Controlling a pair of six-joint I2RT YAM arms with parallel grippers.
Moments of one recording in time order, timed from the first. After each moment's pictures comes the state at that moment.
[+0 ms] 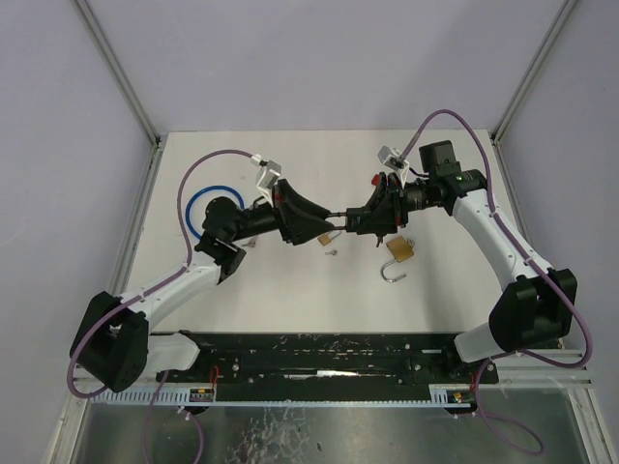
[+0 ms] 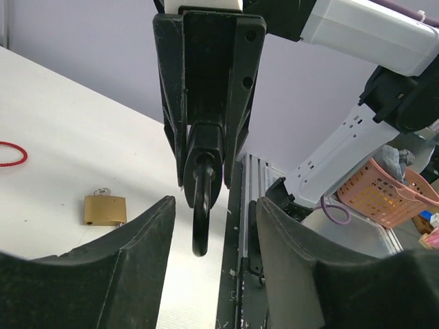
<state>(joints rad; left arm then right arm) -0.53 1.27 0.74 0.84 0.80 -0.70 0.26 1.48 1.32 -0.80 -1.44 -0.56</state>
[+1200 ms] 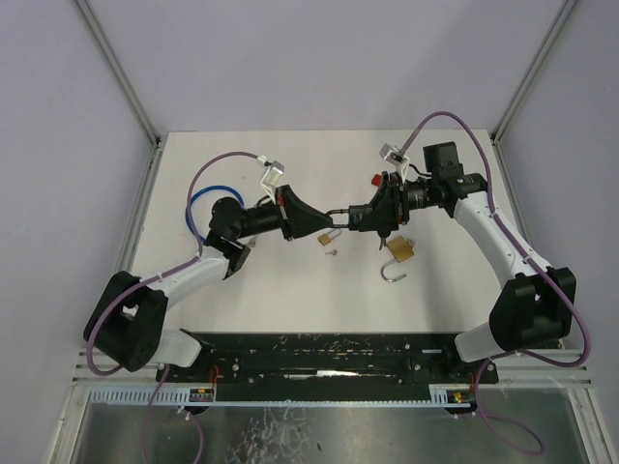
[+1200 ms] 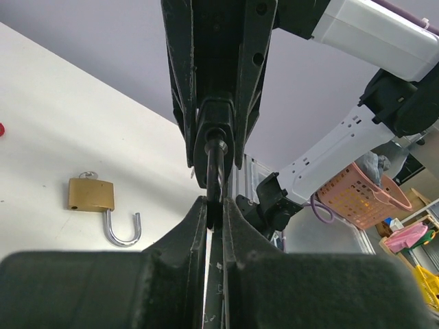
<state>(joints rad) -0.50 1.38 0.70 1.02 0.85 -0.84 0.24 1.48 1.28 -0.69 -1.42 -0.36</state>
